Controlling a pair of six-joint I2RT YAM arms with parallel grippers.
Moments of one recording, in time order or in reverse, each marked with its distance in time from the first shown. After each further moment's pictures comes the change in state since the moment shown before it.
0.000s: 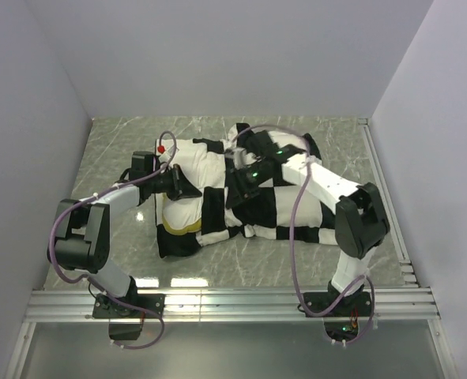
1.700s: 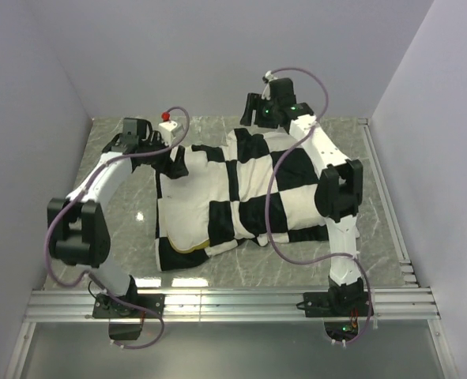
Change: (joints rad) left arm 0.032 0.007 0.441 -0.569 -0.270 0.887; right arm -0.274 0.413 0.713 0.166 0.514 0.230
